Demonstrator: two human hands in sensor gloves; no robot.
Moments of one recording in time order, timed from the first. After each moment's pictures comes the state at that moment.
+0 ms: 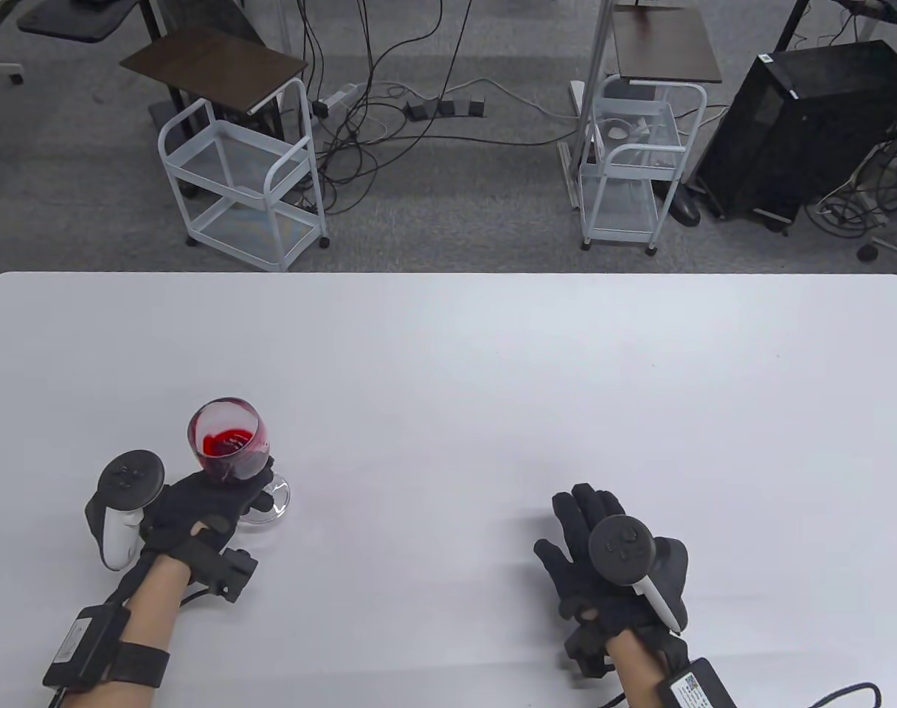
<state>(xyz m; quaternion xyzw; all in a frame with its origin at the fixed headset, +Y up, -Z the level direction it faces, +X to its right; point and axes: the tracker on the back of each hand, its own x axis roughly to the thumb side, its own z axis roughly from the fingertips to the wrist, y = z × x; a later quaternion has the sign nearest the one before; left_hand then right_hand) -0.346 -0.746 -0.324 -0.04 0.07 0.54 0.84 0.179 -0.733 -0.267 0.00 0.02 0.97 0.26</state>
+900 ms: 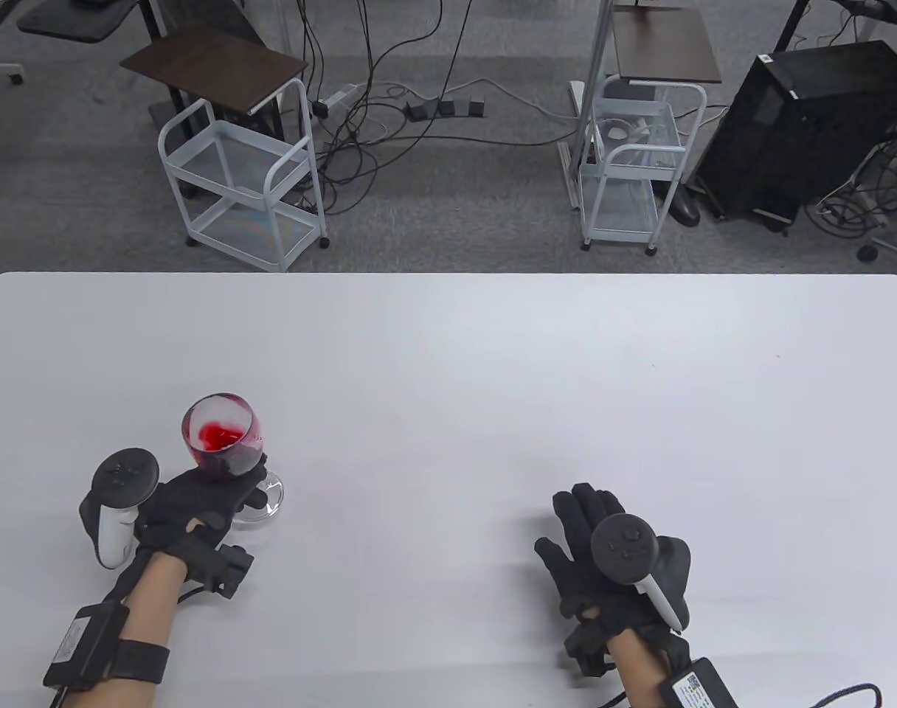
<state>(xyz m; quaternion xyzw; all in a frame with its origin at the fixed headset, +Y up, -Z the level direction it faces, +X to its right) -0.352 -0.745 -0.325 -0.05 0.08 0.54 0.83 0.180 -0.733 -0.269 0.00 0.03 0.96 0.27</state>
